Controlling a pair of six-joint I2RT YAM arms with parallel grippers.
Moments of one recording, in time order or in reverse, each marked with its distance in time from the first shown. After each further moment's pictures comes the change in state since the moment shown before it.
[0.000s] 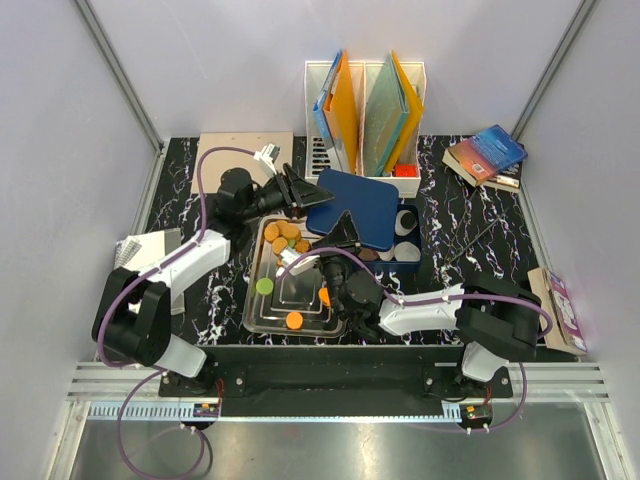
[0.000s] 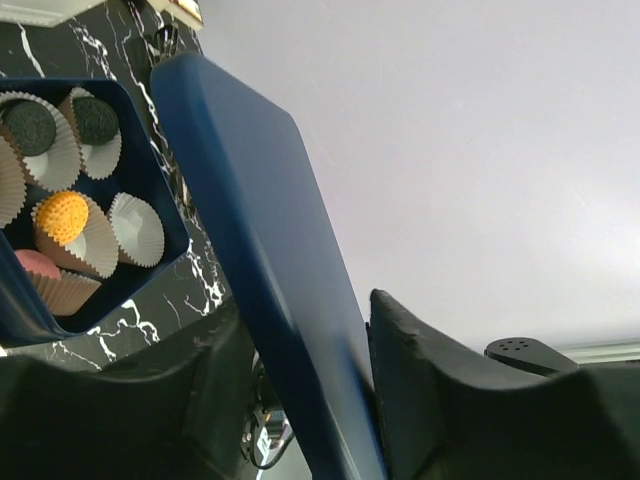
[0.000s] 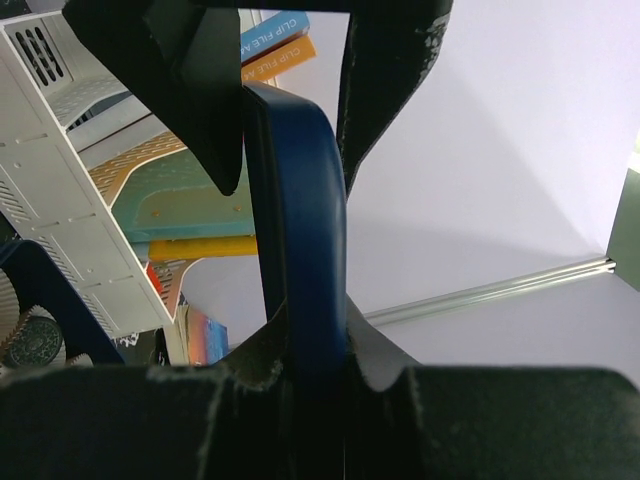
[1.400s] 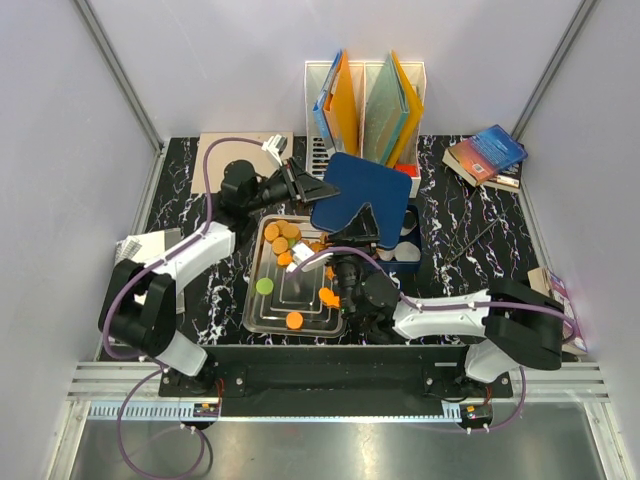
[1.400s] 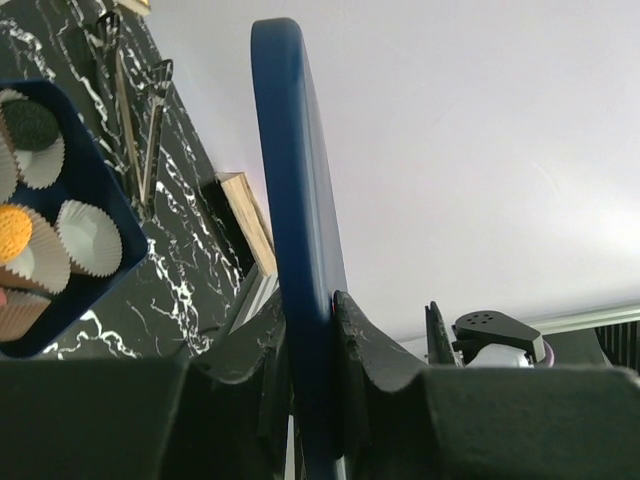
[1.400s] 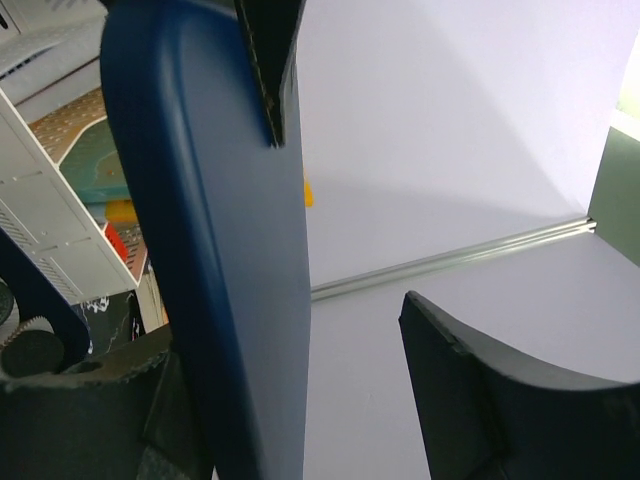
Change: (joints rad) left arm -0.017 0.051 0.068 0.049 0.056 -0.046; right arm 0.021 -0.120 -0.027 -0.013 0.076 -0.069
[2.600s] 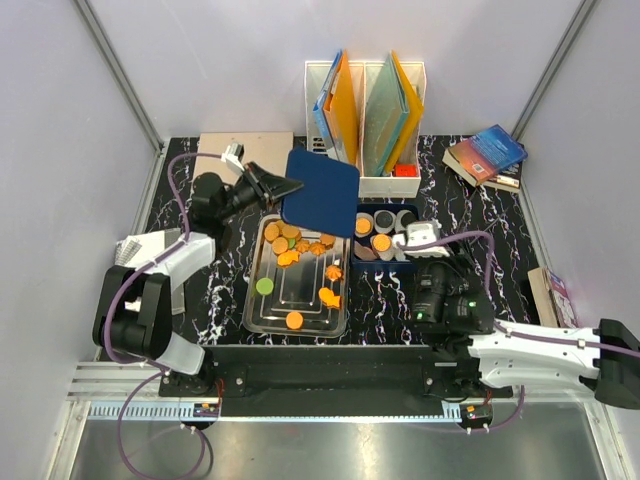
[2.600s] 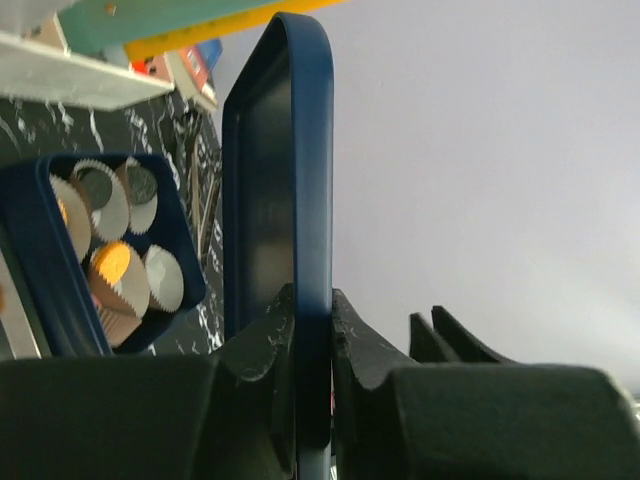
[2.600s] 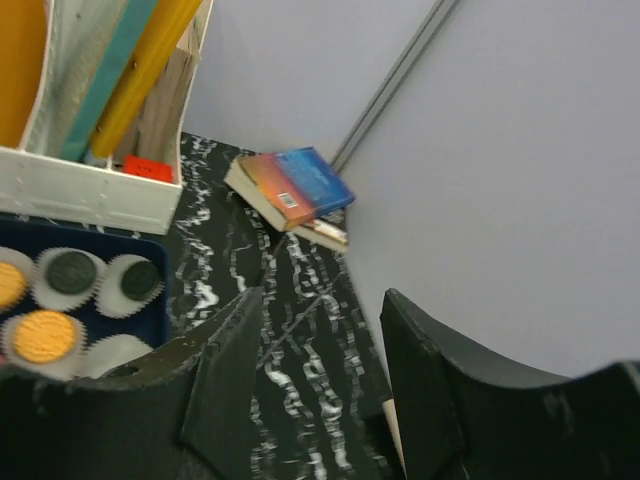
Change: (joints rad) left arm 0.198 -0.030 -0.148 0.159 -0.033 -0.090; right arm 0.018 -0.576 -0.194 0.039 0.396 0.346
